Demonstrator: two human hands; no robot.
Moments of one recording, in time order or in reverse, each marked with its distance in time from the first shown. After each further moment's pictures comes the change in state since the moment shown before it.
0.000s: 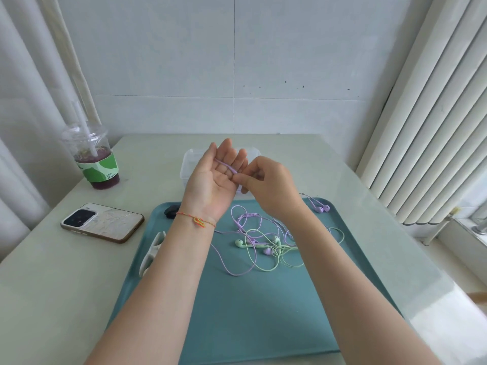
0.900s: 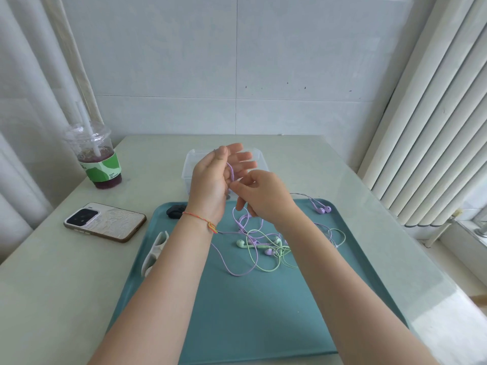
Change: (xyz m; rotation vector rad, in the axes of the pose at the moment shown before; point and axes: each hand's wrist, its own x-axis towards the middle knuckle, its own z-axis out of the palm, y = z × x) left_hand 0.000 -0.005 -0.006 0.485 -0.047 0.249; right_hand -0.006 -0.006 0.011 0.024 -0.135 0.219
